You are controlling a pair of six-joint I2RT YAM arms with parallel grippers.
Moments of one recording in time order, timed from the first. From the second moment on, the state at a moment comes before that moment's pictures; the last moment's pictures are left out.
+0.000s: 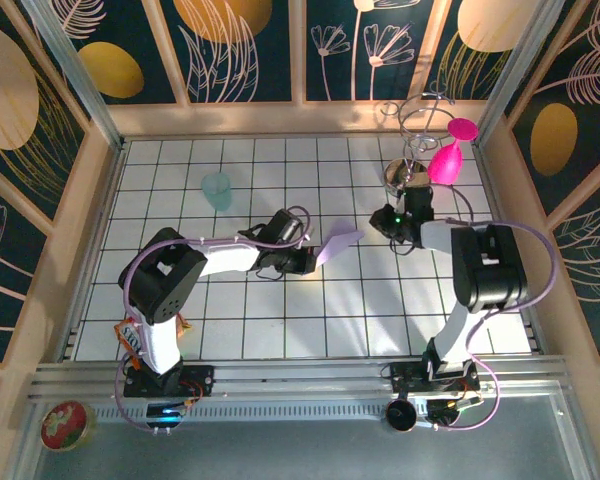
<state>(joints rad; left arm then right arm) -0.73 1.88 1.03 -0.10 0.37 -0.59 0.13 1.72 0.83 0.09 -0.38 0.66</state>
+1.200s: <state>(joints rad) -0.58 1.41 0.63 0.06 0.10 -0.74 0.60 1.76 1.03 -0.33 0.12 1.01</state>
